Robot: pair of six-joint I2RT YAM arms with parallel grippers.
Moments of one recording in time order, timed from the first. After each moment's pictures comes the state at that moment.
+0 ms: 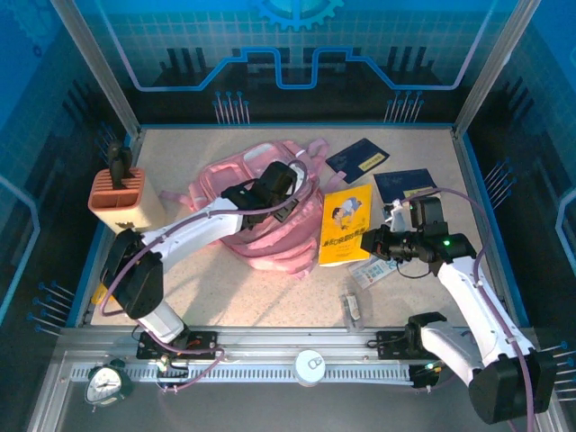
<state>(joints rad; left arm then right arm) -0.69 1.62 1.28 -0.49 -0.29 0.10 0.15 0.92 0.75 -0.77 -0.69 0.54</state>
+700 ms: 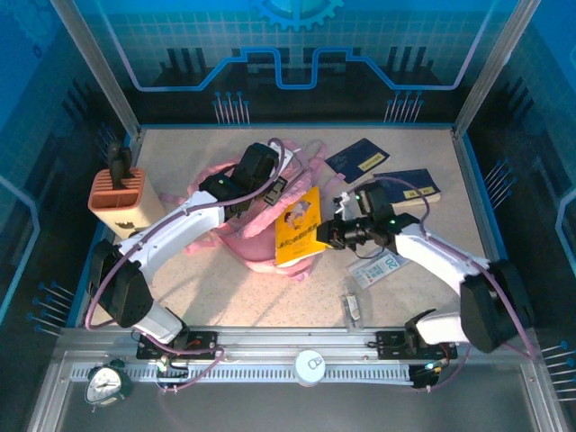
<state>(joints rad) -0.60 1.54 1.35 -0.54 -0.23 0.04 0.45 1.39 0.81 -0.25 -0.77 0.80</state>
